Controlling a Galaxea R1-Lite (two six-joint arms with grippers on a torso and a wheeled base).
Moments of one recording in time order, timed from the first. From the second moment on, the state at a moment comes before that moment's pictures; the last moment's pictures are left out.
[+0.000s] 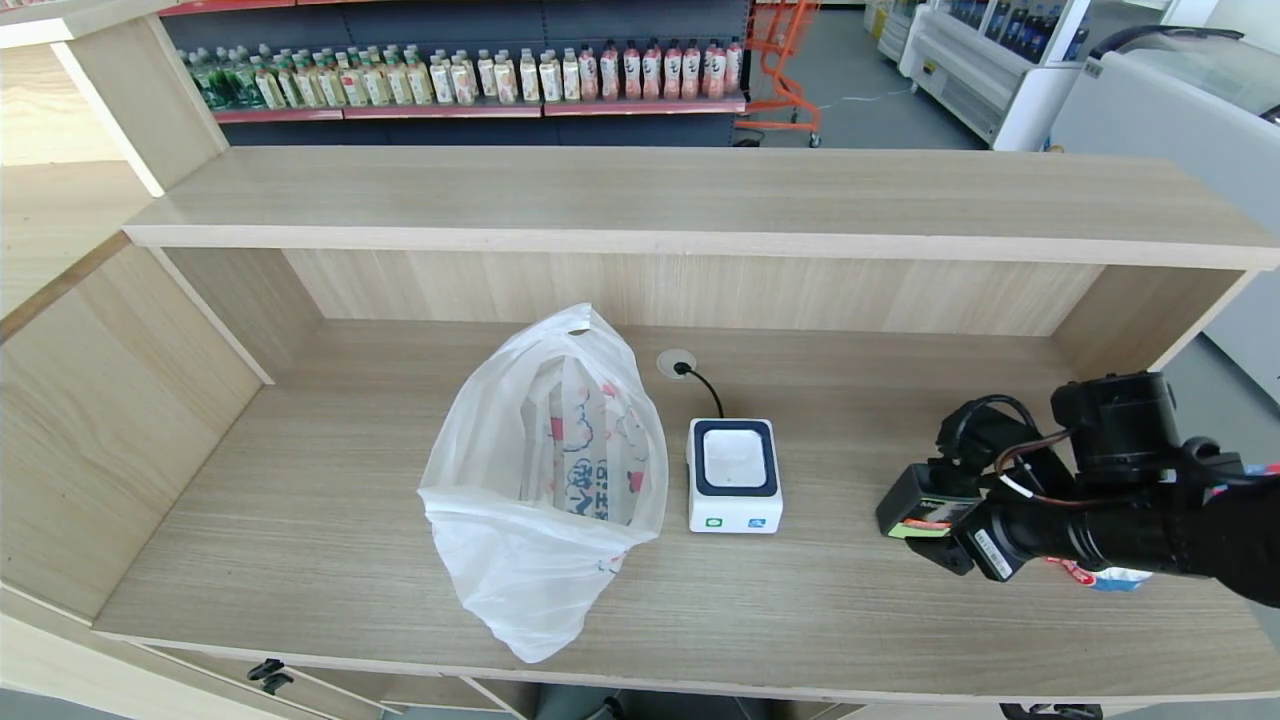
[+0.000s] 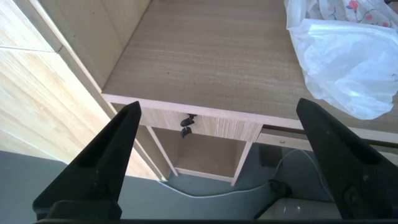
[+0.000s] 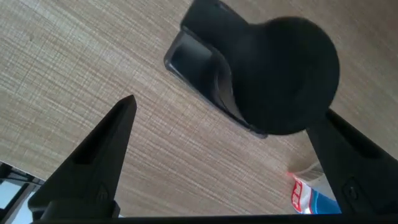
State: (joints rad) left arm 0.00 0.00 0.00 0.05 0.13 0.01; right arm 0.16 1.74 -0.67 -0.37 0.03 -0.51
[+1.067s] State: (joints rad) left arm 0.00 0.00 0.00 0.05 0.13 0.01; right arm 0.21 1.78 -0.63 -0.67 0.12 -0.51
